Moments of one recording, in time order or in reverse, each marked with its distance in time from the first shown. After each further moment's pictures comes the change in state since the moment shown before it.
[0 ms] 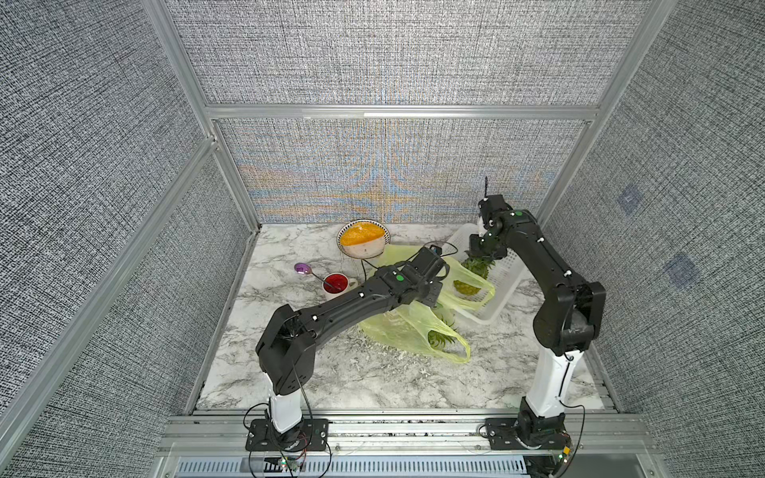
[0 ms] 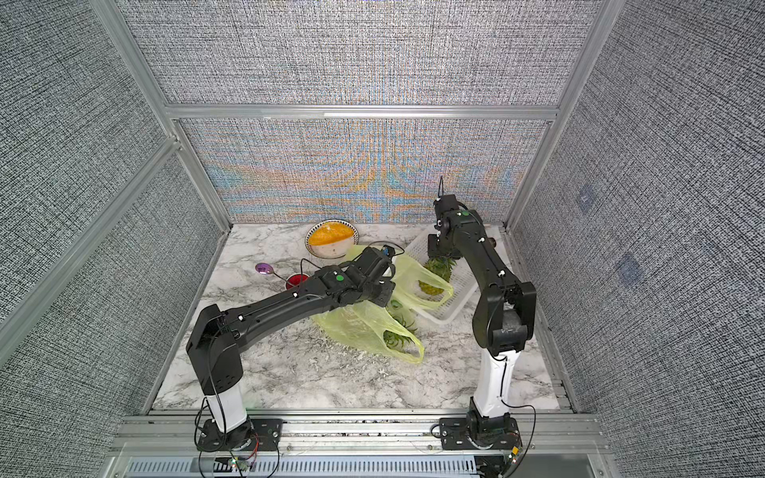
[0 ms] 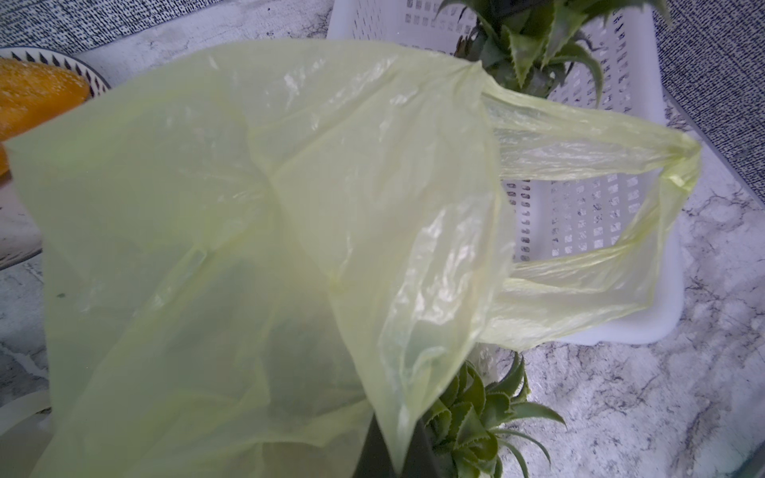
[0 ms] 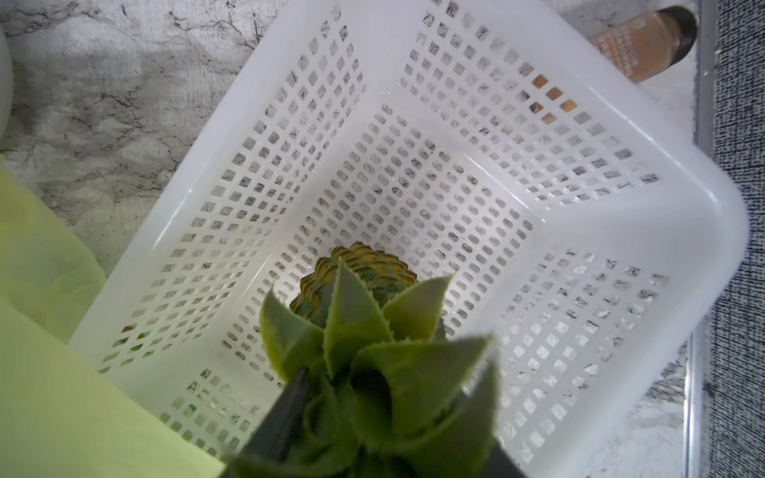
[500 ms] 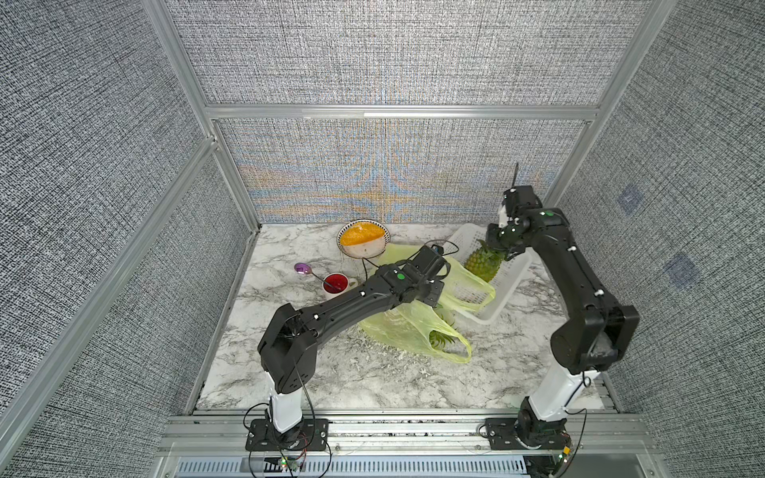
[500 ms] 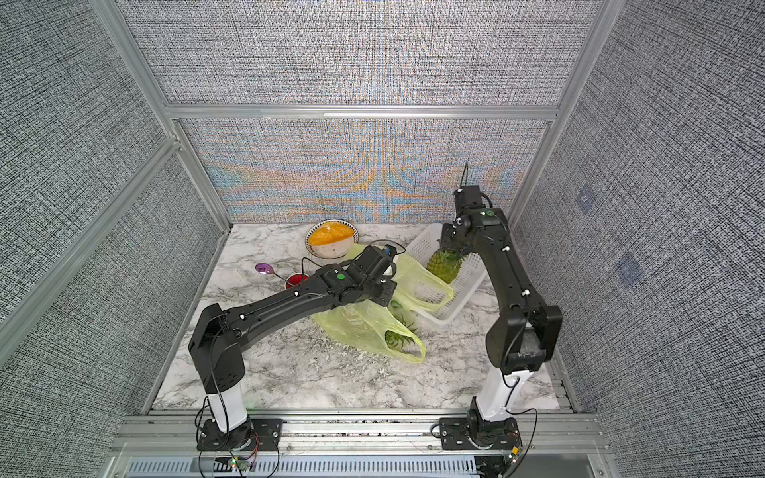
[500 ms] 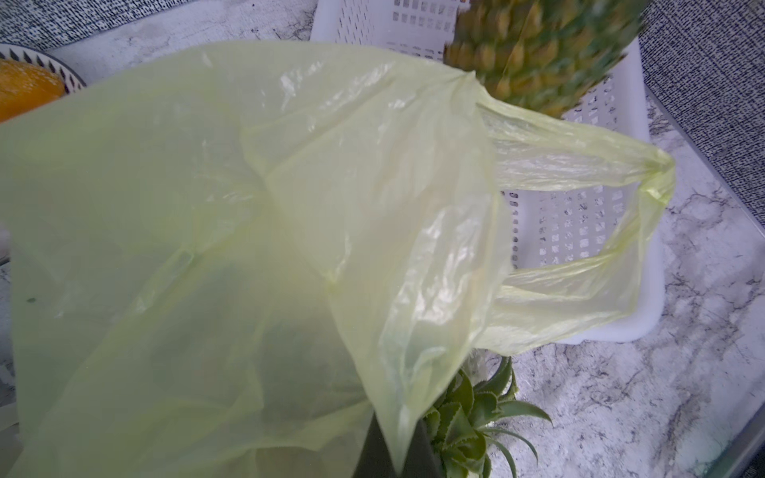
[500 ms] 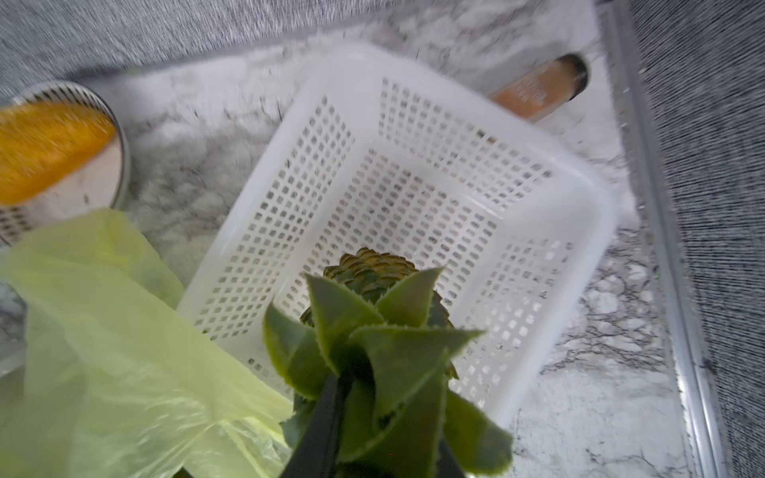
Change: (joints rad) left arm 0.002 0.010 0.017 -0.008 0.032 0.000; right arm -0.071 -0.229 -0.022 0.026 -0.007 0.070
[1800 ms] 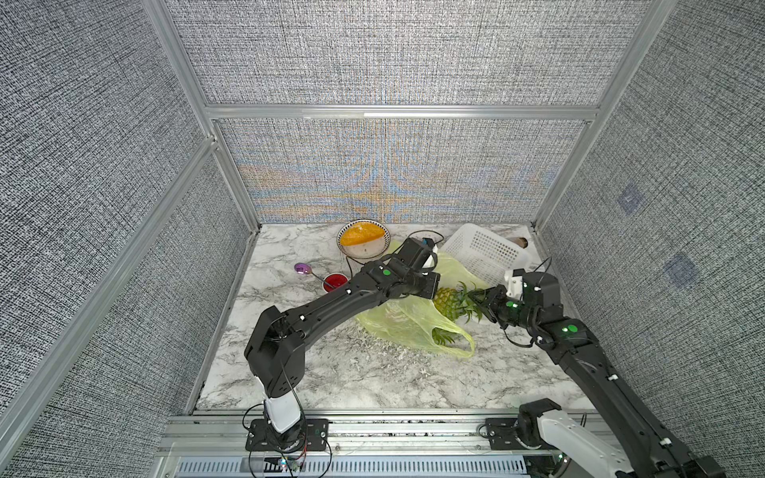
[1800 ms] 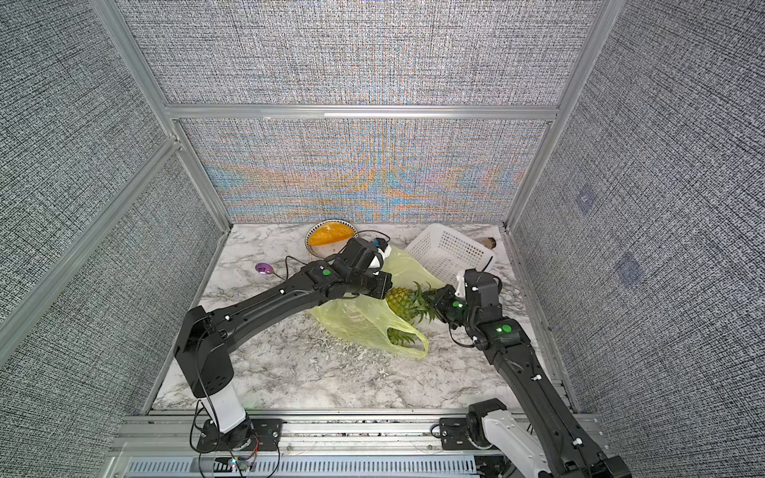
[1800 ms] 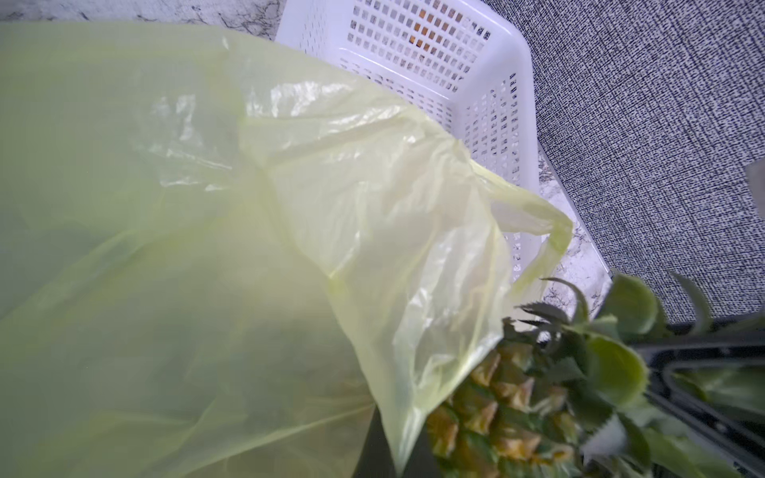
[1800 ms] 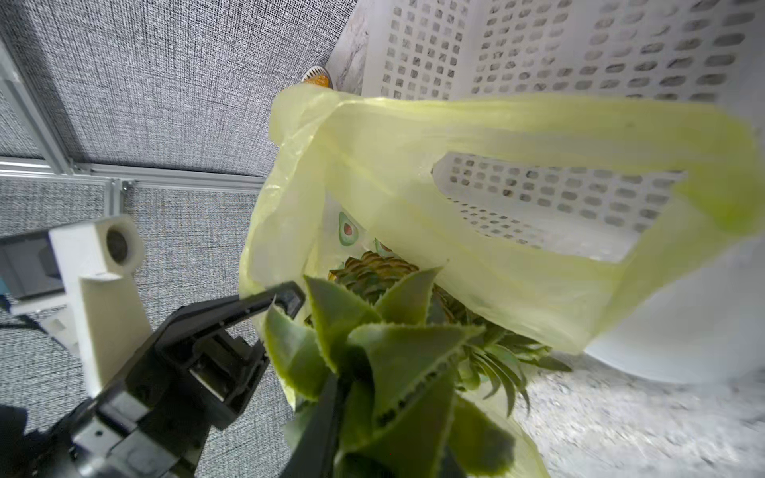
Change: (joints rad) left arm 0.066 -0.078 -0.074 0.105 0.252 -0.130; right arm 0.141 -0.803 -1.087 0.645 -0.447 0.784
